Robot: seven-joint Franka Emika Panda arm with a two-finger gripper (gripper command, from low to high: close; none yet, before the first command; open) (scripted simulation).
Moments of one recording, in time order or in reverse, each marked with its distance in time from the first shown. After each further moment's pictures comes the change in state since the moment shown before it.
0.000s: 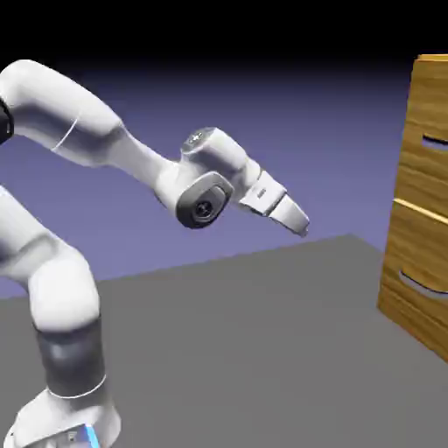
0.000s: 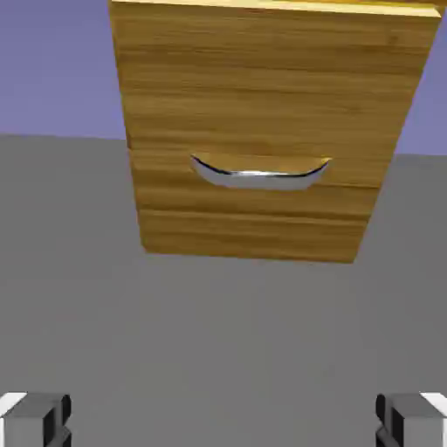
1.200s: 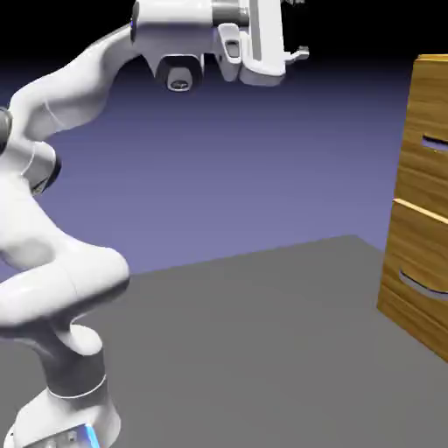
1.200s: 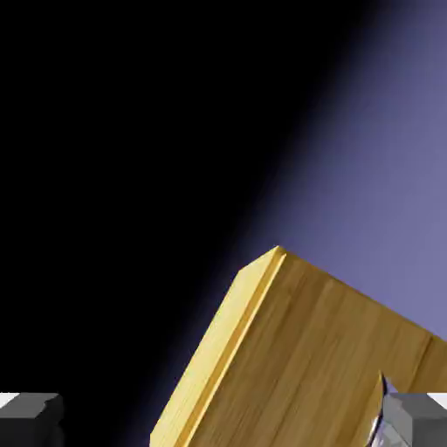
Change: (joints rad) arm -1.235 -0.567 0.712 0.638 1.566 -0.382 0.302
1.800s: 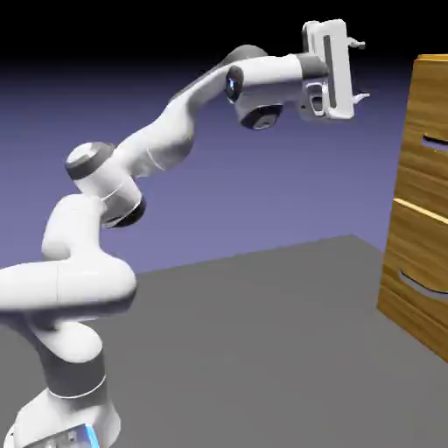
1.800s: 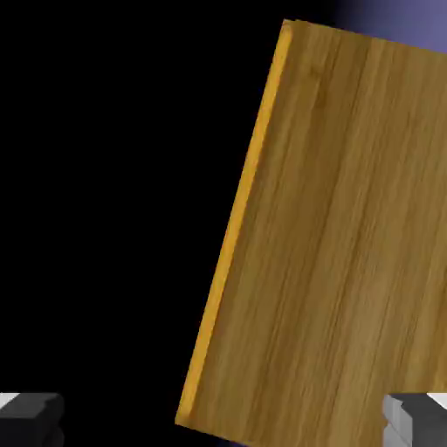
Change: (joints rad) arm -0.618 -0.284 0.356 0.319 0.783 -0.191 0.151
